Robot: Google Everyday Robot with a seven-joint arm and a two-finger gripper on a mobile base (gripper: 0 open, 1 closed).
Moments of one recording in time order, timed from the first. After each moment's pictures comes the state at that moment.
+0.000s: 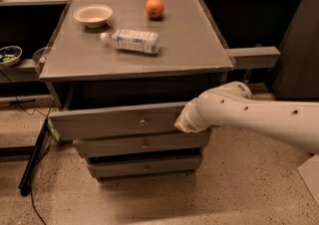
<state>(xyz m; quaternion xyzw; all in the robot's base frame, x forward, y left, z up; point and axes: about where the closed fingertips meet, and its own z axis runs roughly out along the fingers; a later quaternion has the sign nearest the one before) 0.593 -0.081 0.644 -0.52 0.81 0.00 0.28</state>
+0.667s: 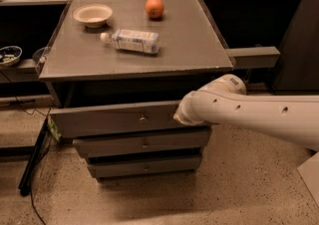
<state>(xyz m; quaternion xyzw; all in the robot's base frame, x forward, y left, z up) 0.616 -0.079 0.662 -0.52 0.80 -0.04 0.30</state>
